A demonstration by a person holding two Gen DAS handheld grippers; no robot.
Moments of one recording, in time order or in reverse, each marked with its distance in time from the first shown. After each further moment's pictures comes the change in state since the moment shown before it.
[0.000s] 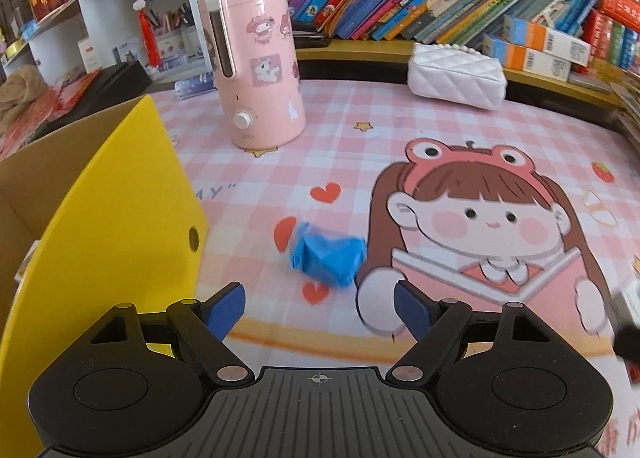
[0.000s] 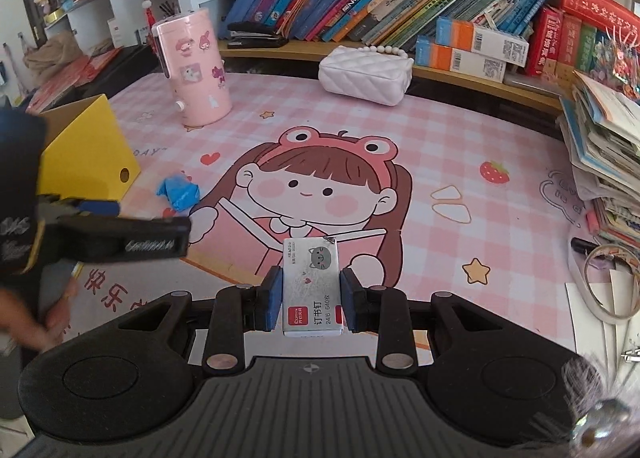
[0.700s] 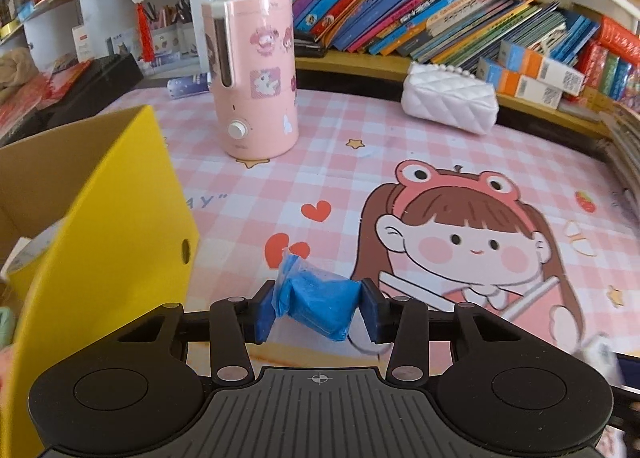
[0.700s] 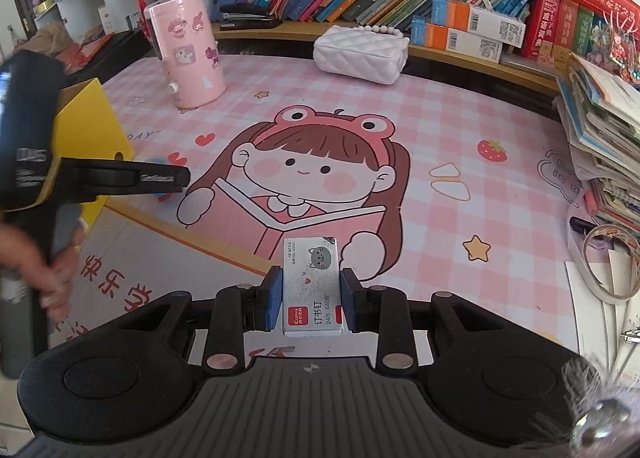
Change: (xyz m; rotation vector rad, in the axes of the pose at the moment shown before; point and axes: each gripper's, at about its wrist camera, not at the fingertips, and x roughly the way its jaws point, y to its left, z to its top) left arm -0.016 0.011 0.007 -0.058 -0.007 -0.077; right arm 0.002 0.006 -0.002 0.007 0.057 -0.019
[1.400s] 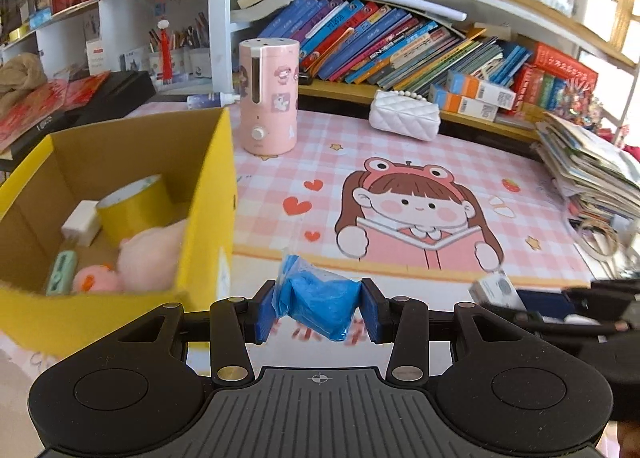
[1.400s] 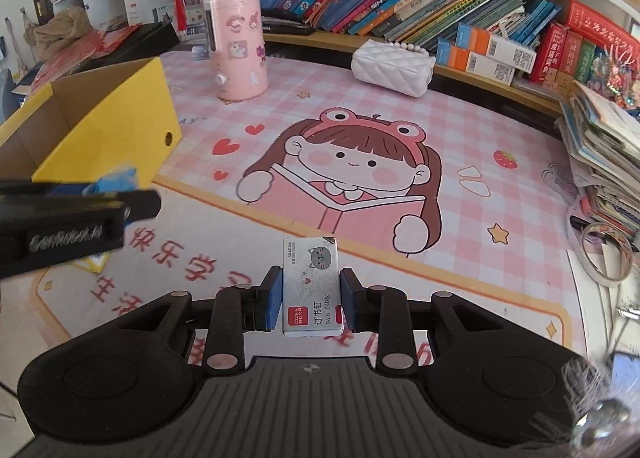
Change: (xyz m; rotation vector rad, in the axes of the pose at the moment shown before) left arm -0.121 0.035 -0.063 0.014 -0.084 -0.102; right arm -0.041 0.069 -0.032 -0.051 -0.056 -0.047
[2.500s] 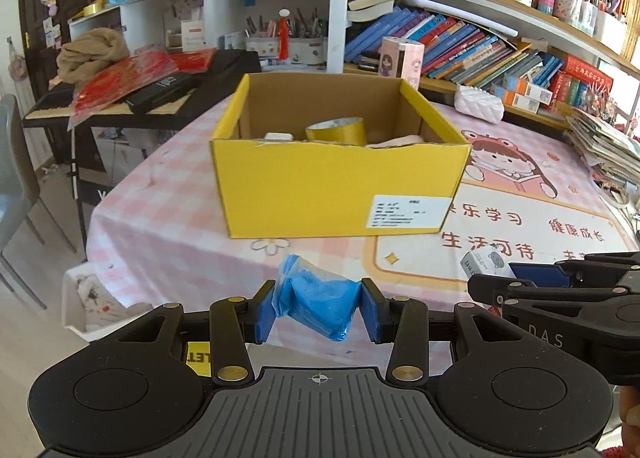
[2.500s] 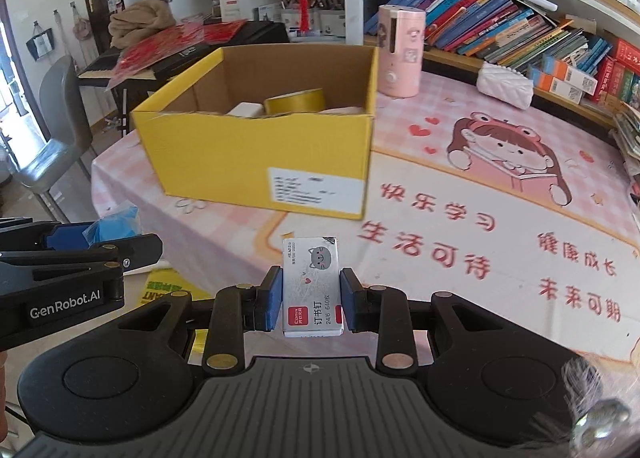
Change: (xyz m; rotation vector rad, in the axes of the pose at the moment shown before) left arm -0.135 0.178 -0.097 -0.032 -0.003 0.072; right arm -0.068 0.229 -0.065 -0.036 -0.037 0.090
